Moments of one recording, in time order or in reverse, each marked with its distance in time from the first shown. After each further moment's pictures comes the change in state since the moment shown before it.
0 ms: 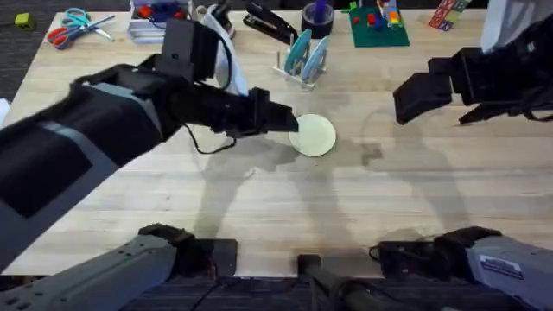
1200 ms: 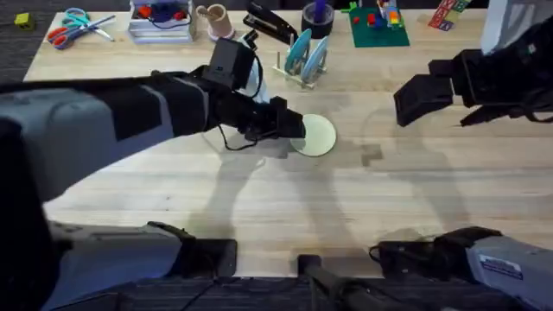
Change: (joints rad) left arm -0.088 0.273 -0.012 0.227 -0.105 -0.129; right arm 0.000 0.000 0.000 -0.013 0.000 0.000
